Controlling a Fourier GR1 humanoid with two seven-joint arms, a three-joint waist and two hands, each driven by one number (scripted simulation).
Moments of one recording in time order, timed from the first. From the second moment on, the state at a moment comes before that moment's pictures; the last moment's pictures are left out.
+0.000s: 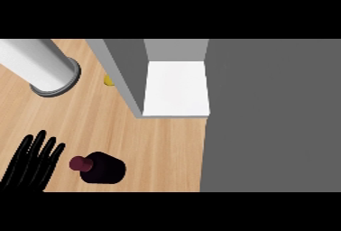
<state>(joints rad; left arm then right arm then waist) 0.45 0.15 -0.06 -2.20 0.41 -0.06 0.13 0.01 -0.18 0.05 -2.43 -0.21 0.09 0.51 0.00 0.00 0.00</state>
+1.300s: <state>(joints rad) 0.33 0.09 0.03 -1.67 0.31 -0.24 -0.22 -0.04 -0.16 0.04 -2.44 -0.19 0.09 0.56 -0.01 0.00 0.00</state>
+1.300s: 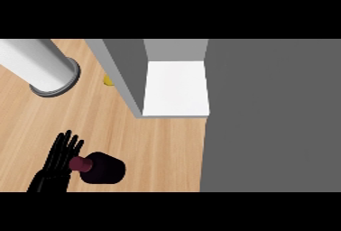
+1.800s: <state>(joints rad) 0.26 0.09 0.05 -1.52 0.29 -0.27 -0.29 -0.05 -0.16 0.00 -2.44 -0.19 0.11 0.58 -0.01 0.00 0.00</state>
